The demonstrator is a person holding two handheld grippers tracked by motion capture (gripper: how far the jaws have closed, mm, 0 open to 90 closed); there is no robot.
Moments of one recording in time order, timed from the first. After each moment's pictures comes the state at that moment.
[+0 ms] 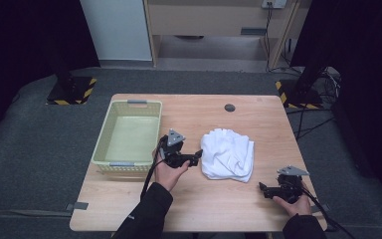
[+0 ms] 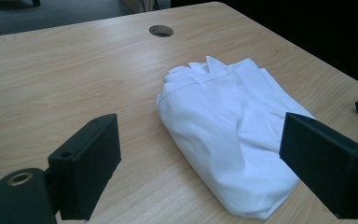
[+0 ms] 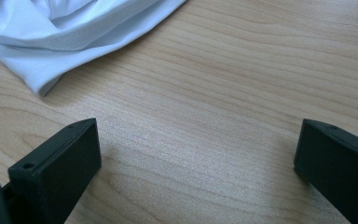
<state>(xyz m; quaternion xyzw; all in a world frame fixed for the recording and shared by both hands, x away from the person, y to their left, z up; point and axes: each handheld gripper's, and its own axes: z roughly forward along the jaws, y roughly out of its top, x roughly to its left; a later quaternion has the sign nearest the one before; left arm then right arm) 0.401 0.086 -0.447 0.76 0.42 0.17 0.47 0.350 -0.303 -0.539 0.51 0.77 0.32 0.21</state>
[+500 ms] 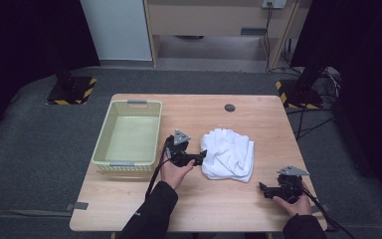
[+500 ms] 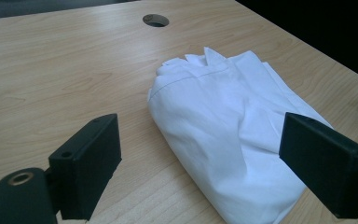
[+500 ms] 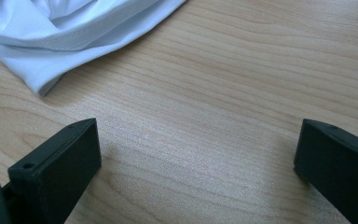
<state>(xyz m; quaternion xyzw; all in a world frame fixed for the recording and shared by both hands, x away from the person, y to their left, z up) 0.413 0.071 -0.464 0.76 0.43 0.15 0.47 0.350 -0.303 -0.539 0.51 0.77 0.32 0.21</state>
